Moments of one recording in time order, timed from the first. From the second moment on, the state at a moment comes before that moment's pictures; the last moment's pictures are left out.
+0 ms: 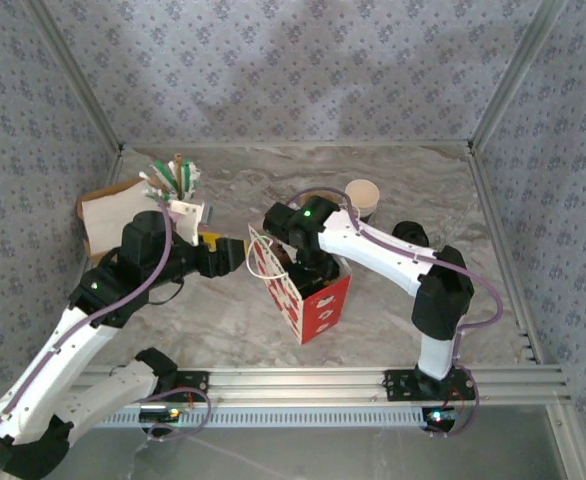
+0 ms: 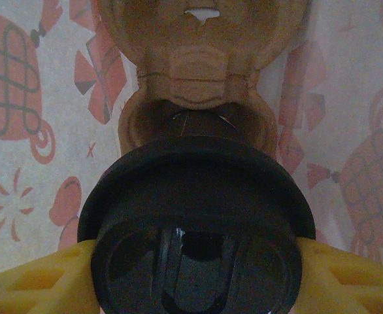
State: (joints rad) left arm -0.62 0.81 1.06 -0.73 0.19 -0.46; right arm 0.93 1.82 1.68 -1.44 -0.11 0.37
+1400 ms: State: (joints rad) left arm -0.62 0.81 1.06 -0.73 0.17 -0.46; right arm 0.91 1.84 1.67 -1.42 -0.13 0.35
